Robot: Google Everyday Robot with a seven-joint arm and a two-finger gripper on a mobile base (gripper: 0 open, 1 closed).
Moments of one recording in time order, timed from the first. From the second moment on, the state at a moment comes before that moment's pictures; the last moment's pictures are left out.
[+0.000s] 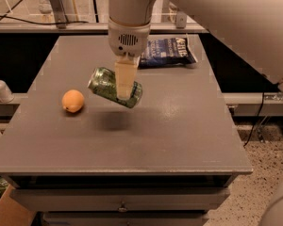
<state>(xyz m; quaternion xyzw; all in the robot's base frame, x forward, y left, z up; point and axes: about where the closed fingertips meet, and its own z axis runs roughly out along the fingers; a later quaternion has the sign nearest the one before) 0.525 0.031 0.910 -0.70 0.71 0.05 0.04</state>
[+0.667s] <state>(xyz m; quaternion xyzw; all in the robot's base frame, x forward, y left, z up) 0.517 0.012 0.889 -0.69 0.73 0.05 0.02</state>
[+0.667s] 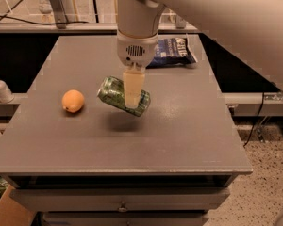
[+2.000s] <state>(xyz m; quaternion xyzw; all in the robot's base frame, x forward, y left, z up) 0.502 0.000 0.863 -0.67 0.74 0.06 -0.01</state>
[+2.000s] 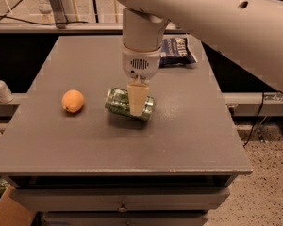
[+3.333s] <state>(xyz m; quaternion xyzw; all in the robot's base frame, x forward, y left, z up) 0.488 0.005 0.877 -0.67 0.74 0.07 0.04</state>
